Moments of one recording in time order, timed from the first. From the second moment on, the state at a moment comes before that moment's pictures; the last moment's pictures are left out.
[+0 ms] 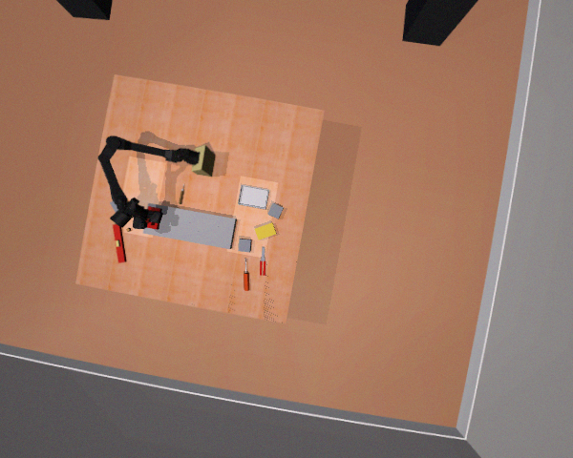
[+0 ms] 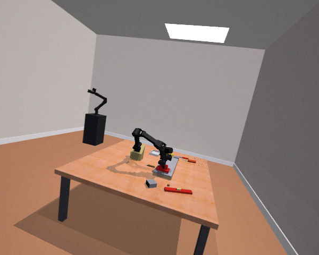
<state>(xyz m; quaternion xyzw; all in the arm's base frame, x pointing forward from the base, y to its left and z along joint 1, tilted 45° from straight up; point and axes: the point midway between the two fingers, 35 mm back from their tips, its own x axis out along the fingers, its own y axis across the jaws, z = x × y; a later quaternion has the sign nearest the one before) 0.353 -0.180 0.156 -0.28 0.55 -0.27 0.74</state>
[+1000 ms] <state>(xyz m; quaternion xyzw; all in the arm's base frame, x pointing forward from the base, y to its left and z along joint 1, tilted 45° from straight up) 0.357 -0.156 0.117 -0.28 0.55 -0.27 0.74</state>
